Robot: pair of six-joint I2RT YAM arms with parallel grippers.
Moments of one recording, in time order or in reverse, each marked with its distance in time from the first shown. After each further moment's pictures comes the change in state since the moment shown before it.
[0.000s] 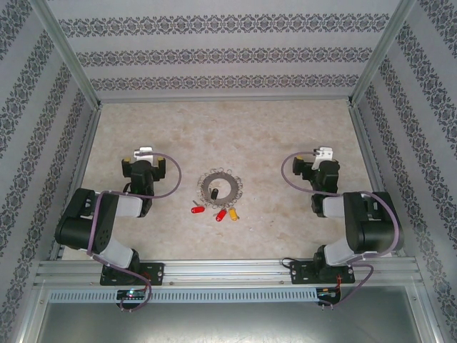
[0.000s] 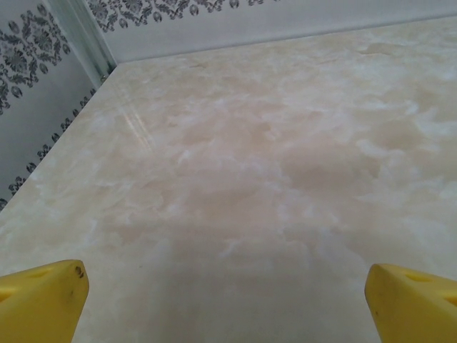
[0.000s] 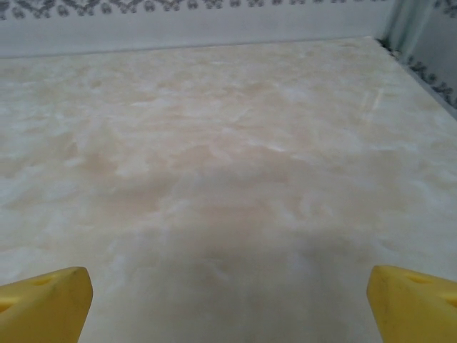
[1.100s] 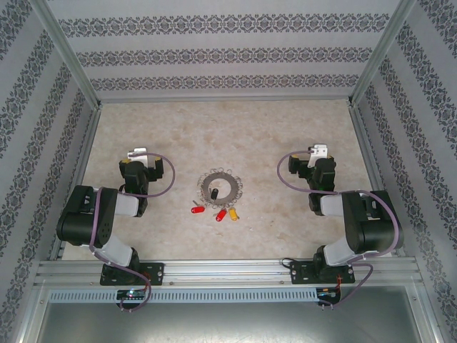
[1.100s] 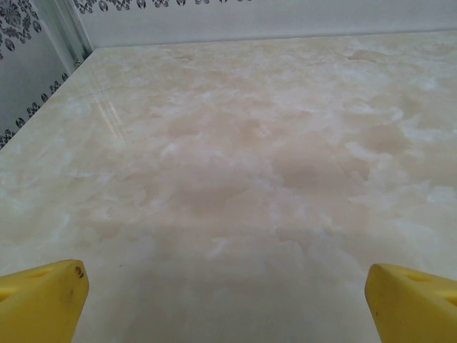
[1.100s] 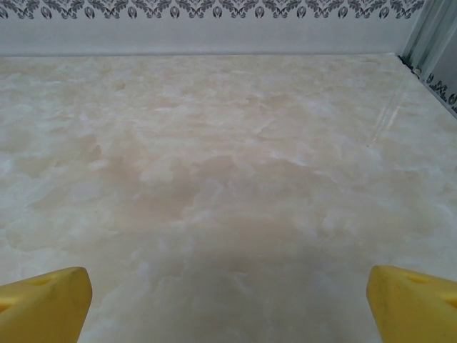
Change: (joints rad) left arm 0.070 0.042 -0.020 0.076 0.138 -0.049; right arm 0.019 0.000 0.014 -0.008 -0.005 -0.028
